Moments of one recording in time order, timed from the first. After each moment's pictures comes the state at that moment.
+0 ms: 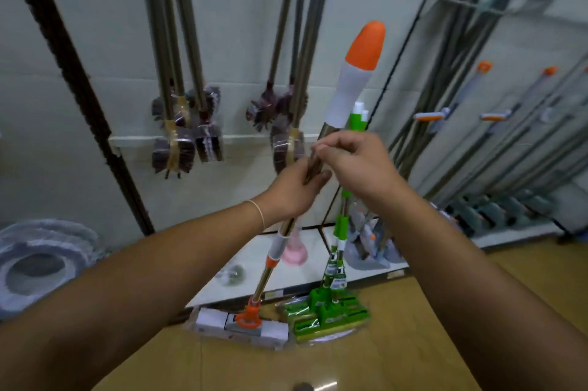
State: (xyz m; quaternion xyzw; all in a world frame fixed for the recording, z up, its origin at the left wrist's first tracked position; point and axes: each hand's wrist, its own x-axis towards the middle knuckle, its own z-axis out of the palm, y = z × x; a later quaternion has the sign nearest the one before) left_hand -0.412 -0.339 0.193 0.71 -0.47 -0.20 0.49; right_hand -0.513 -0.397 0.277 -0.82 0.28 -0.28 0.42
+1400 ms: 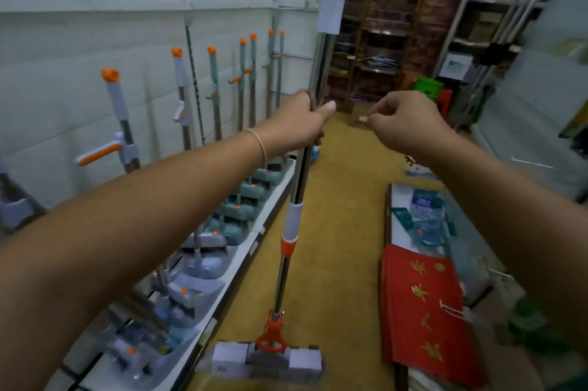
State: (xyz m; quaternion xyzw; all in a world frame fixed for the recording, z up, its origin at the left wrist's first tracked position) left_hand -0.946 -0.864 0.341 0.44 -0.76 -0.33 0.36; right_hand -1.114 -0.790 0.367 -0.60 0.71 -0.35 0.08
